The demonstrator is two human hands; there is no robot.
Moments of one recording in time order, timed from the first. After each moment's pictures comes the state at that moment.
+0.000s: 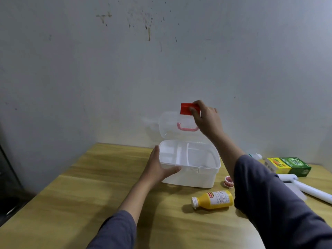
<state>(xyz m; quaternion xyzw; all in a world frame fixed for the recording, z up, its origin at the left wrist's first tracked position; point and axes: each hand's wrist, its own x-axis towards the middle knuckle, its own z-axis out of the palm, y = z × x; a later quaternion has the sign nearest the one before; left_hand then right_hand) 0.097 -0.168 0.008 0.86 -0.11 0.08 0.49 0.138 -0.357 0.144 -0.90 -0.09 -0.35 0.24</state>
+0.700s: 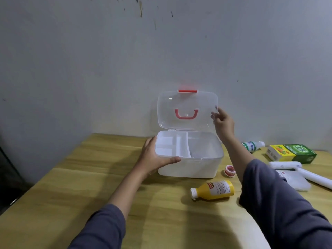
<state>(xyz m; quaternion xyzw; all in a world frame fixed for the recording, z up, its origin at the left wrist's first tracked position) 0.097 -0.170 0.014 0.86 -0.11 0.06 0.49 0.180 -0.428 0.052 -0.72 0.08 -0.26 0.64</state>
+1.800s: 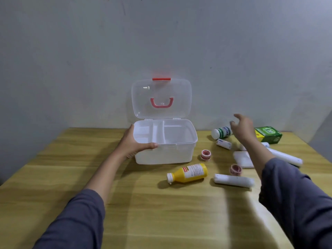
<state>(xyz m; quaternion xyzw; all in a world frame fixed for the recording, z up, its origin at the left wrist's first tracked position) 0.109 -0.174 0.024 0.82 -0.14 0.03 0.55 0.103 -0.541 0.042 -0.90 0.21 -0.23 0.30</state>
